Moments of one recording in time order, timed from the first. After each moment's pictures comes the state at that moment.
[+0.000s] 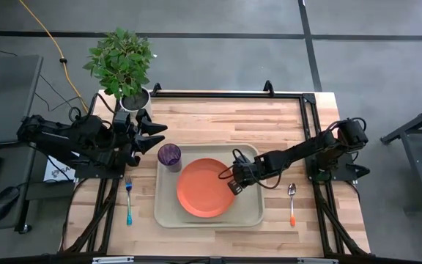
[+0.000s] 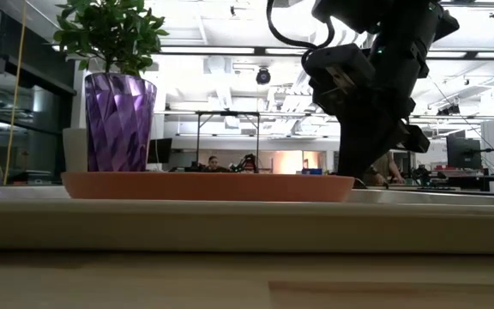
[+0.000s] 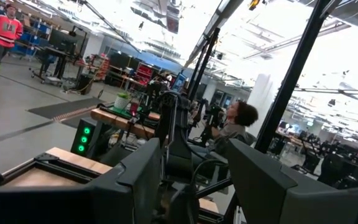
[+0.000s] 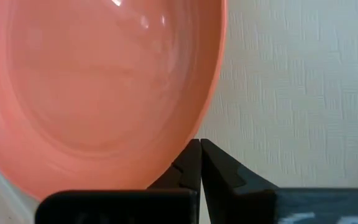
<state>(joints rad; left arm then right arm) -0.09 0.71 0.71 0.24 -0.26 -0.30 0.24 1.68 0.95 -0.38 0.05 1.12</state>
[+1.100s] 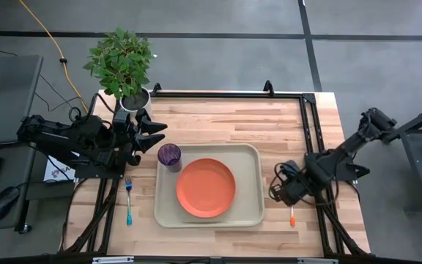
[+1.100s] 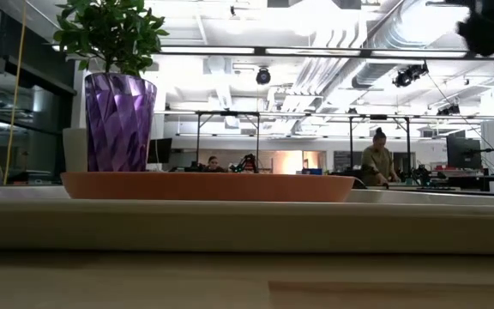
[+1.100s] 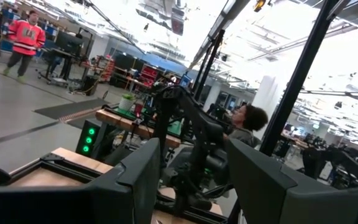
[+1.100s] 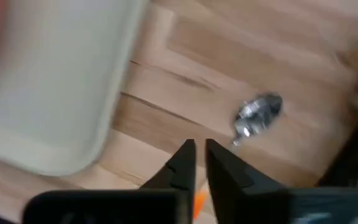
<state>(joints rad) -0.09 0.71 0.71 0.24 -0.28 -0.30 0.65 1.27 0.93 -1.11 0.10 1.82</state>
